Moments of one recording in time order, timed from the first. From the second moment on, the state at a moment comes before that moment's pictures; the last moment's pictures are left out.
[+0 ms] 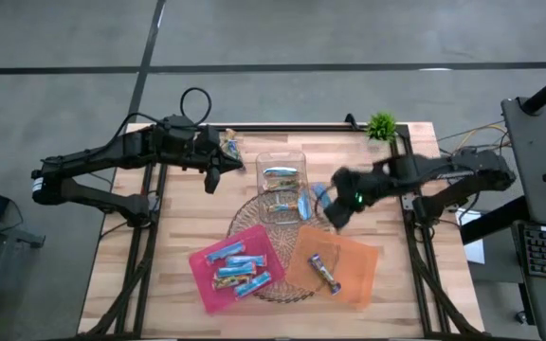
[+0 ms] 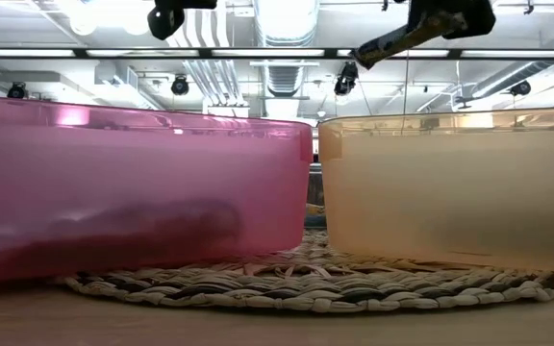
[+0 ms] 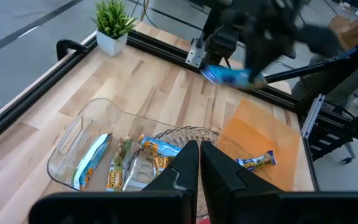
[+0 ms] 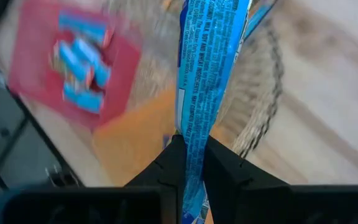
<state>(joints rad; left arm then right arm) 0.22 1.05 1.21 -0.57 0.13 -0.27 0.12 1.34 1.38 -1.10 0.03 1.02</state>
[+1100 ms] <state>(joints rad) 0.22 1.05 1.21 -0.57 0.14 -0.27 0.46 1.62 1.35 -1.13 -0.16 1.25</state>
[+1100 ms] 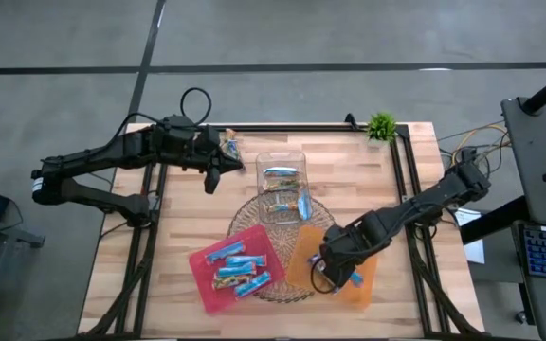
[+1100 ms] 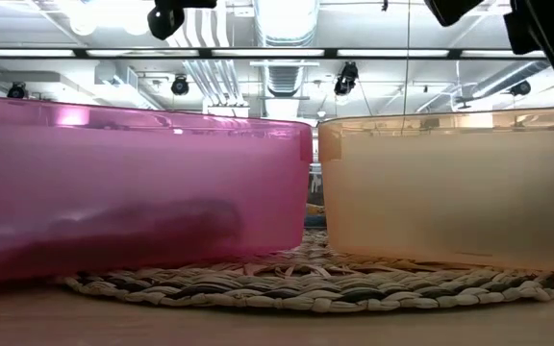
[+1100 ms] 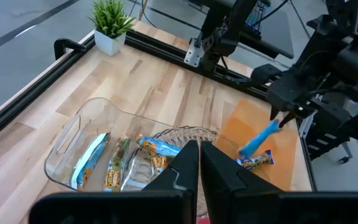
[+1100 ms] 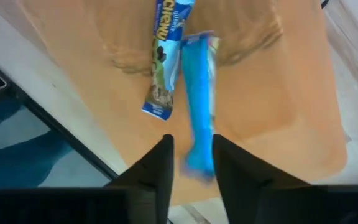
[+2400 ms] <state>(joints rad) 0.29 1.09 1.21 -0.65 -0.05 -0.28 0.33 1.41 1.39 -1.12 0.04 1.08</state>
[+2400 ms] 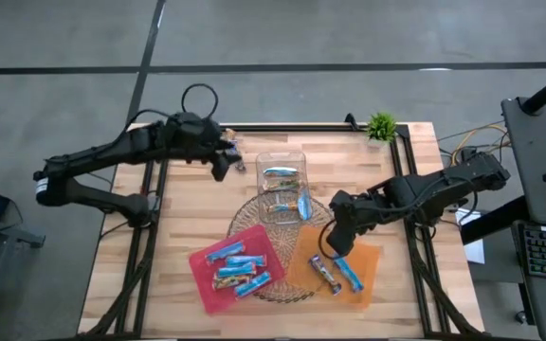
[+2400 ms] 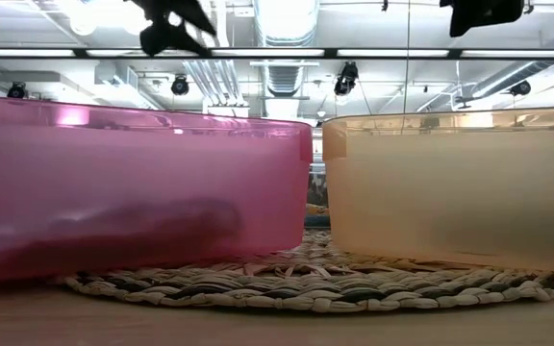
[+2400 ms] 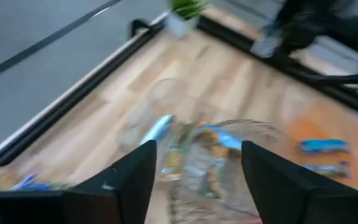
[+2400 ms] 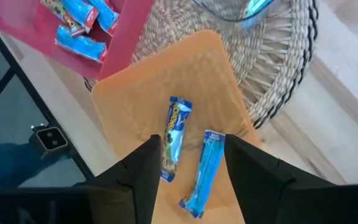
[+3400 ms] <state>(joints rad) 0.77 1.77 1.70 -1.18 -0.08 -0.19 0.29 1.41 1.39 -1.15 0.05 1.04</state>
